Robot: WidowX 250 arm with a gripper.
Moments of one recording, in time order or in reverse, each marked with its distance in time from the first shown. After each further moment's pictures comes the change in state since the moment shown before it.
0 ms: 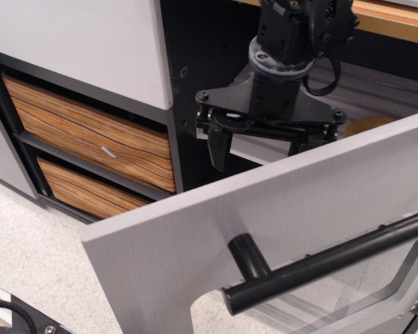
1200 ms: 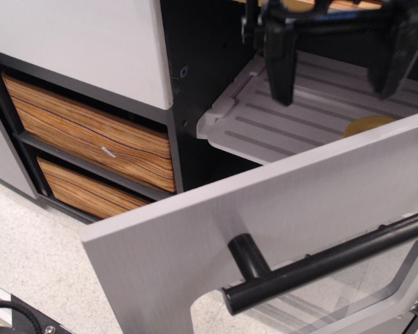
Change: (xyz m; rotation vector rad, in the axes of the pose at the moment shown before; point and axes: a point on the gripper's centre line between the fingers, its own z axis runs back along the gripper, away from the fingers) arm -0.024 -0.032 0.117 -0.153 0.151 0.192
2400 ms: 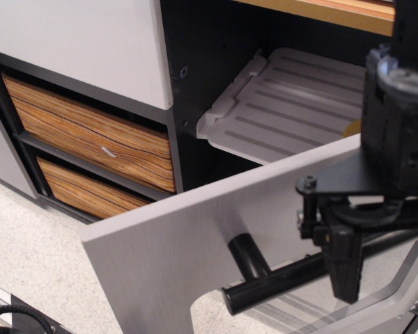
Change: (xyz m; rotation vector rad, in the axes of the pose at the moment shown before) arm -0.088 -0.016 -0.063 -0.010 0.181 0.009
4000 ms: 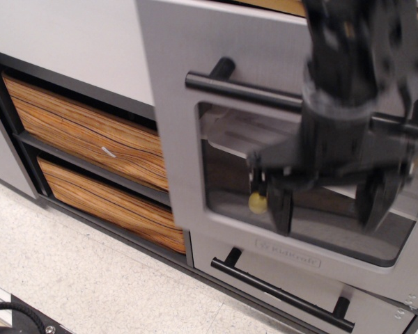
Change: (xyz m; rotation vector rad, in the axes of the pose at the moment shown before) arm 0.087 0.018 -0.041 0.035 -0.234 -0.066
